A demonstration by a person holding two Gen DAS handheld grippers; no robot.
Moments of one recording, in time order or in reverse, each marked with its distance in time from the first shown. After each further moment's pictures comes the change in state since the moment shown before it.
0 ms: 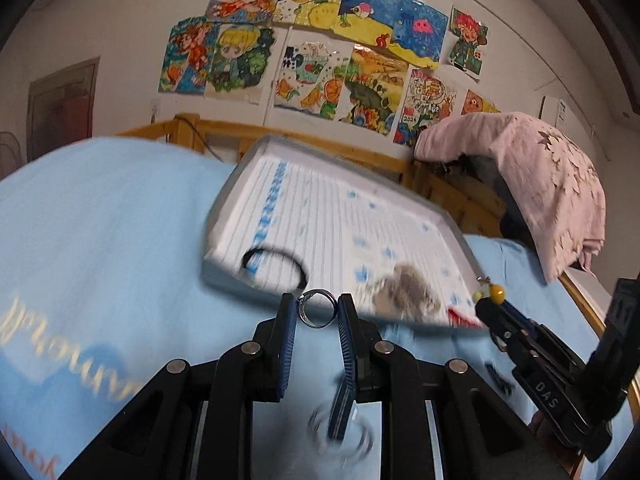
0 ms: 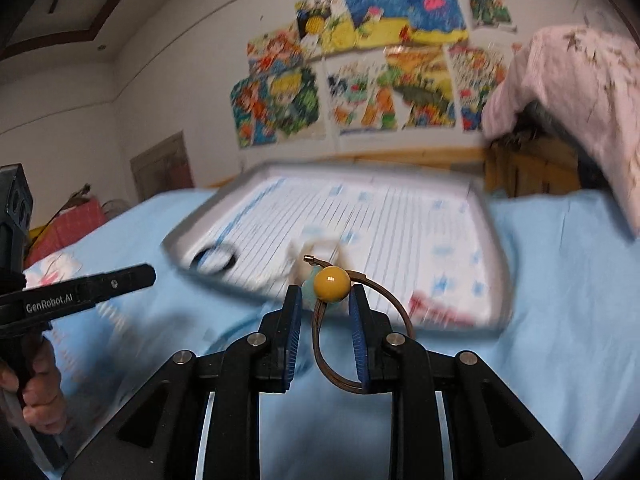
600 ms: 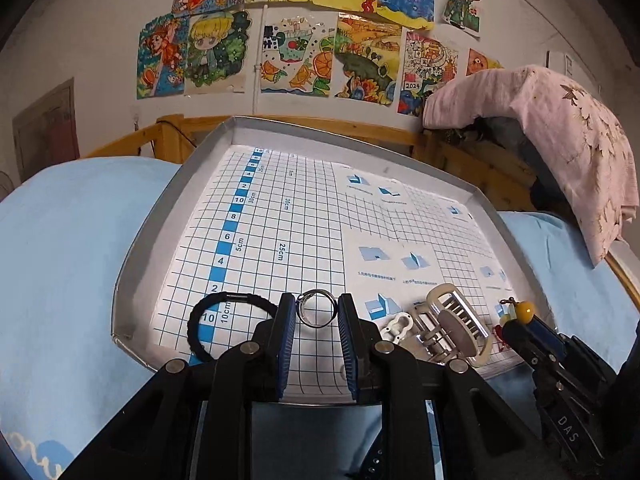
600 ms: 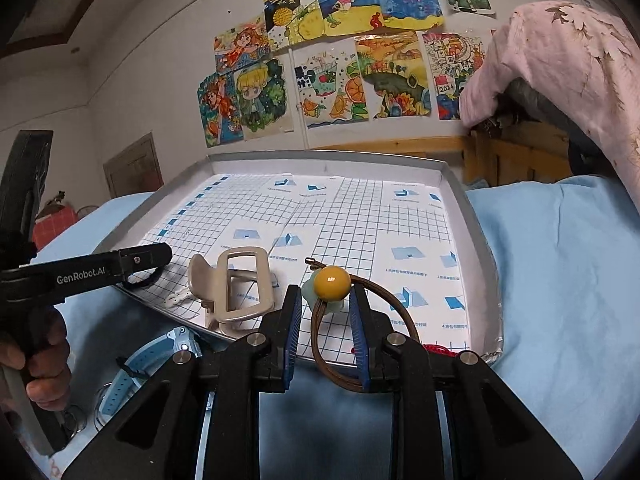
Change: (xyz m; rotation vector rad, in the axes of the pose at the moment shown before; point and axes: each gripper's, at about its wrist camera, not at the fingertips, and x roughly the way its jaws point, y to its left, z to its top) left arm 0.082 -0.021 0.018 0.120 0.071 0.079; right arm 0.057 -0.036 -0.004 0.041 0.047 -0.074
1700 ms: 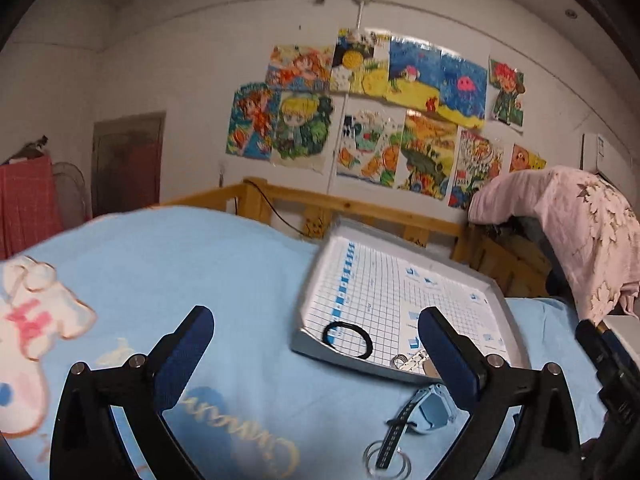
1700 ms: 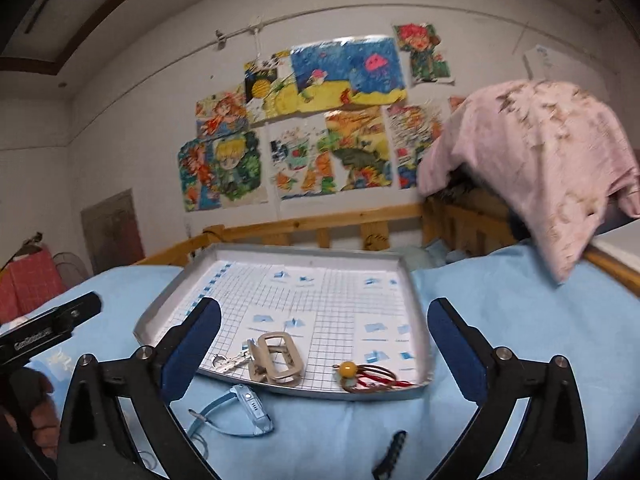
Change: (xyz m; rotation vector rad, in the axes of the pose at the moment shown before) left arm -0.162 0.044 -0.018 -0.163 -0.297 0.179; right arm -0.131 0.040 0.039 0.032 -0.243 -0.150
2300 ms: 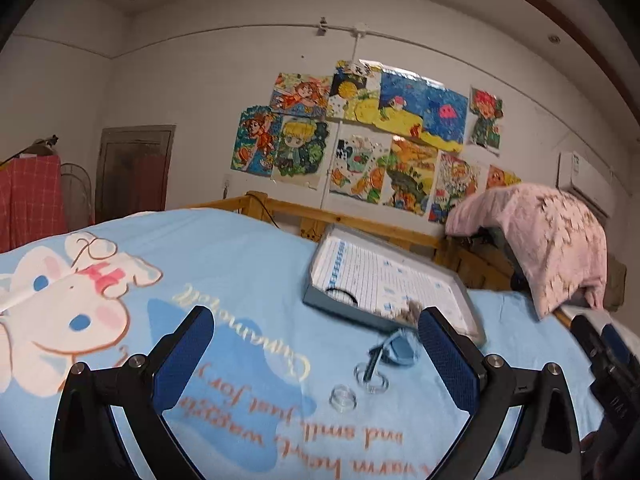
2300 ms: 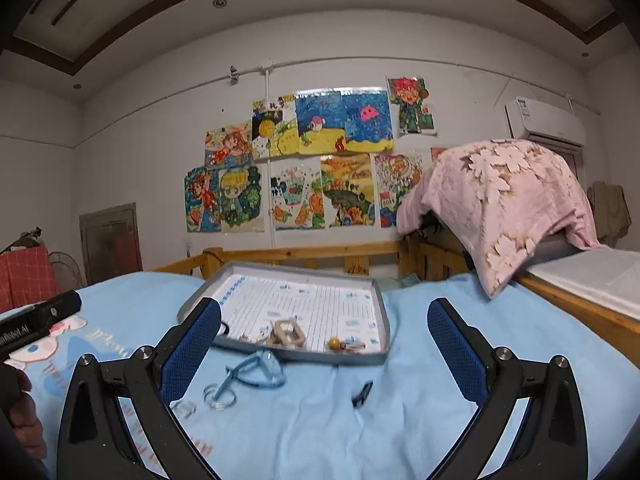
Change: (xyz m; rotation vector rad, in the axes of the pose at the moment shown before) left arm -0.133 0.027 -0.050 -0.020 -0.052 -0.049; right arm -0.153 0.017 -0.010 -0.069 -0.109 -0.057
